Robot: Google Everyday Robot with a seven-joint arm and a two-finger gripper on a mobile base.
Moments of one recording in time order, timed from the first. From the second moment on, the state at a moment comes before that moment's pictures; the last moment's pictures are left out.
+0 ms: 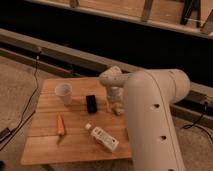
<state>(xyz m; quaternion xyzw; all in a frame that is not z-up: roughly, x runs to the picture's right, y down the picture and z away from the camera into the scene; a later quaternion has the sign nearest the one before) 0.076 0.133 0.920 -0.24 0.32 0.59 0.70</state>
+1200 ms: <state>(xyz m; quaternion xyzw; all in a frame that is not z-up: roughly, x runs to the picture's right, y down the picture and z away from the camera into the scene) 0.056 0.109 0.889 -0.24 0.28 0.59 0.71</state>
